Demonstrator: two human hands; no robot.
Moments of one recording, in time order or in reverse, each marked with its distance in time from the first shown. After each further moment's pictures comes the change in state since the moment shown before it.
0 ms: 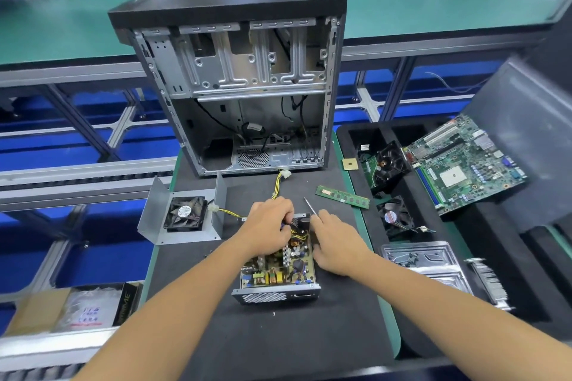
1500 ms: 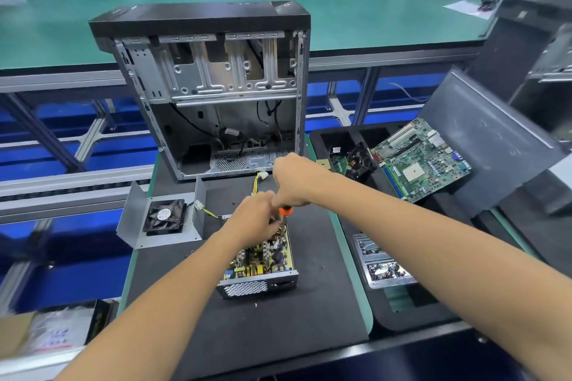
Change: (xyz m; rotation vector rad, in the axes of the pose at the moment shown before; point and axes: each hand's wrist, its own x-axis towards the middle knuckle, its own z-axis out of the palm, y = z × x) left_hand 0.001 0.026 -0.009 0.111 0.010 0.124; right_hand 0.032 -0.057 -0.153 -0.092 -0.146 0.046
